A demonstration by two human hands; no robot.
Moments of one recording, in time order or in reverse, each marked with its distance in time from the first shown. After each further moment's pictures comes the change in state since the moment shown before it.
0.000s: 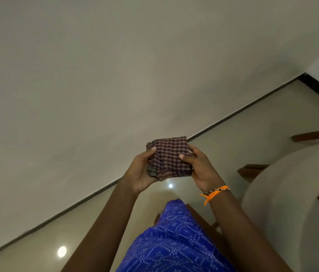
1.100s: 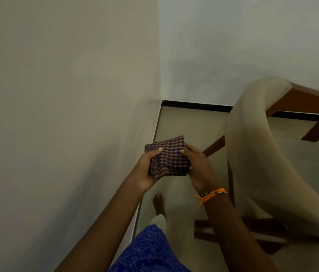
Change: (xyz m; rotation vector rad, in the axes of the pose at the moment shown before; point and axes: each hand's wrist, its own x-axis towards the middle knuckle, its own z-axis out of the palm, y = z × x) left_hand 0.462 0.044 0.567 0.674 -0.438 -0.333; right_hand 0.215 -0.386 -0.398 0.457 0.750 -0.400
